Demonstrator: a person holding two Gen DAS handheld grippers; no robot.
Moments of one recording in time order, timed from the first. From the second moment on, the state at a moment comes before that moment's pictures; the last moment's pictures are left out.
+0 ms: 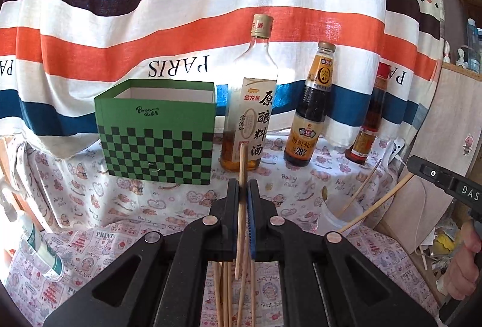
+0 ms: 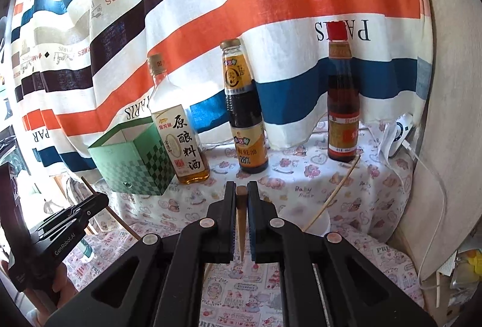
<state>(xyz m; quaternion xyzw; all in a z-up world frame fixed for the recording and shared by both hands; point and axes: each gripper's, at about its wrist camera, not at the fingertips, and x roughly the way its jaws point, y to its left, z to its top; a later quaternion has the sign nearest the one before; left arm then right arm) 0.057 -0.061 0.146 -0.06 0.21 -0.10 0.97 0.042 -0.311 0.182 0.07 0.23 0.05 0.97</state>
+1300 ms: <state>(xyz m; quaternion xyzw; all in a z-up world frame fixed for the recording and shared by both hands) 0.161 -0.212 0.127 -0.06 0.22 -0.25 0.94 0.119 -0.397 0.126 0.12 0.26 0.02 0.96</state>
